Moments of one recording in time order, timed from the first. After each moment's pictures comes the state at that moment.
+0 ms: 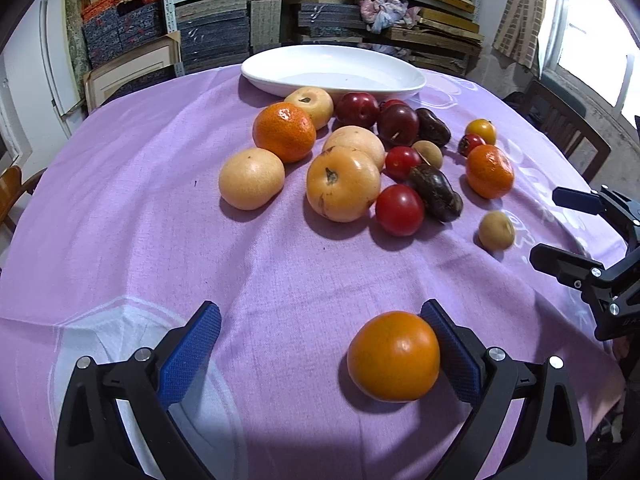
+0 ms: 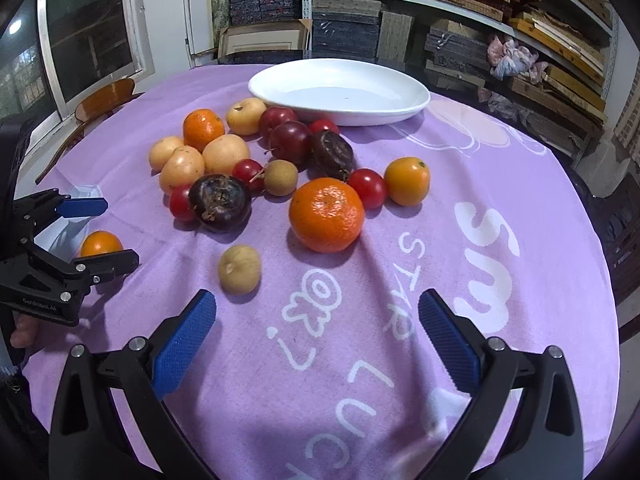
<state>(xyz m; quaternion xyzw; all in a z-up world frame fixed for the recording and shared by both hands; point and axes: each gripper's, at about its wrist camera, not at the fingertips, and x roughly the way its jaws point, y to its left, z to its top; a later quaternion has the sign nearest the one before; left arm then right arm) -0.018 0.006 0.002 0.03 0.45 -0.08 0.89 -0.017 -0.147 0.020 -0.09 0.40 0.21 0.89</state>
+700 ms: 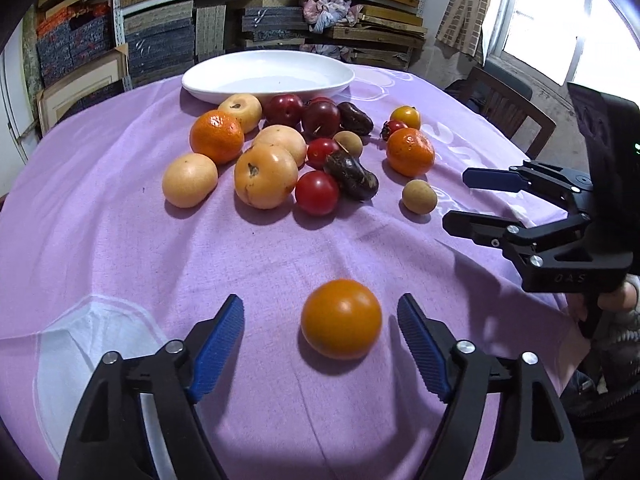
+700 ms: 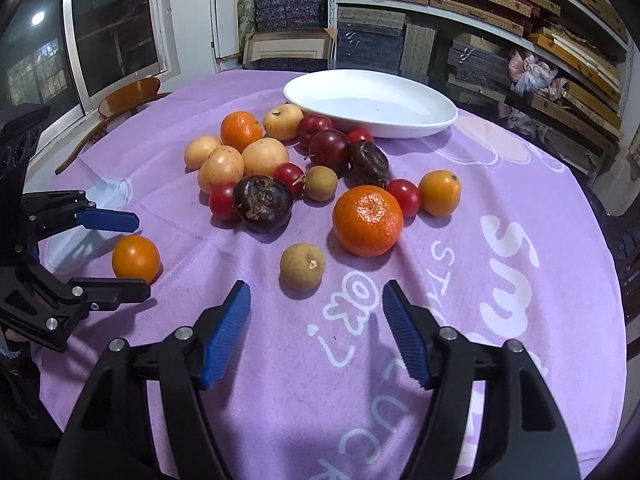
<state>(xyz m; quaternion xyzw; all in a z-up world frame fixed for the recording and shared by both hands) -0.035 -0.012 0.009 0.03 0.45 -0.18 0.88 -0.024 -0.138 0.024 -0.09 0.39 0.24 0.88</state>
